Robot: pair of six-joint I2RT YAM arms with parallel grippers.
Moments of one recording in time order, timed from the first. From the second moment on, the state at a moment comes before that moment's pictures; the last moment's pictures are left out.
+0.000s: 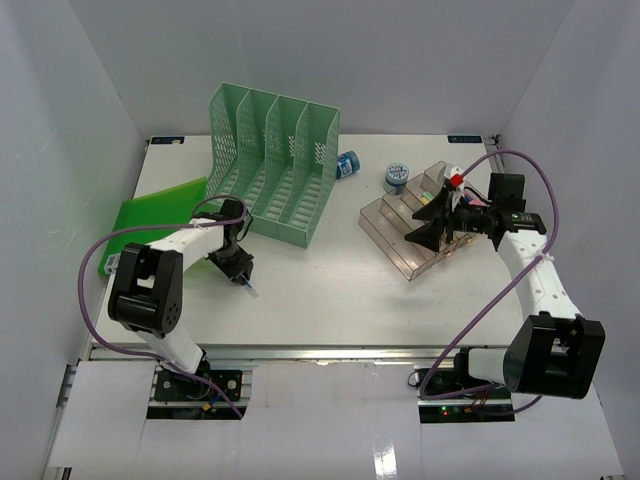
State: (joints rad) left arm -0.26 1.66 0.99 -0.77 -0.13 -1.06; right arm -0.06 1.26 1.02 -0.56 -1.20 -0.66
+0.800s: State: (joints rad) left arm -0.76 1.58 1.12 -0.11 0.36 -0.94; right arm -0.25 1.23 1.01 -0.58 -1.26 -0.69
